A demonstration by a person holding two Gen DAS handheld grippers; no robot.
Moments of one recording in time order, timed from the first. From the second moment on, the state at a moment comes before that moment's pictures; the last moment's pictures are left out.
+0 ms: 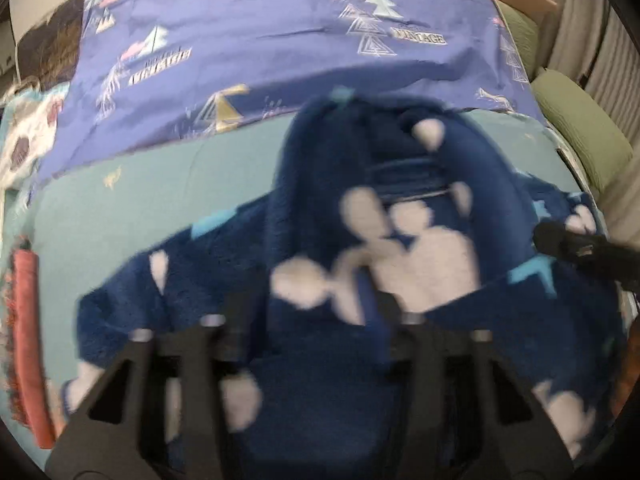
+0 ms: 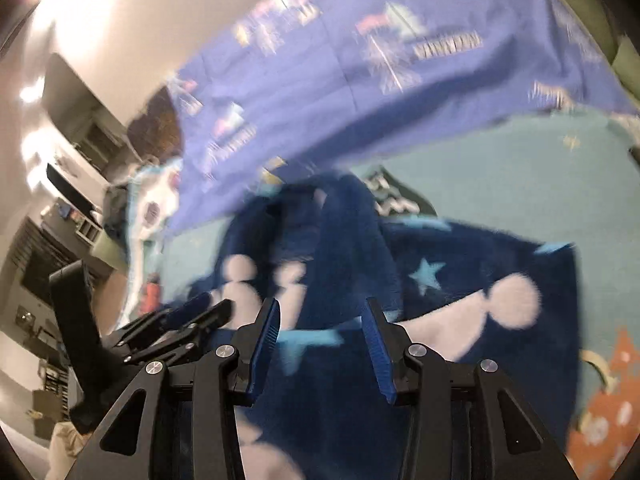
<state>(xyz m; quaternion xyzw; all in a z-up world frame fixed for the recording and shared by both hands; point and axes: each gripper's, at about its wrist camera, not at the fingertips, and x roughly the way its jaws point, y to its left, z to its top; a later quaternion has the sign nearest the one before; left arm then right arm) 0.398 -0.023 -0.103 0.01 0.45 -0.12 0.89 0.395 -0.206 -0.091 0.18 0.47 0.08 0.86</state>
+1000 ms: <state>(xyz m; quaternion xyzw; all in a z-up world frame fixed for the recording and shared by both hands) 0.030 0.020 -0.055 0.03 0.39 -0.33 0.86 0.014 -0.148 -0.062 0.15 0.42 0.21 0.87</state>
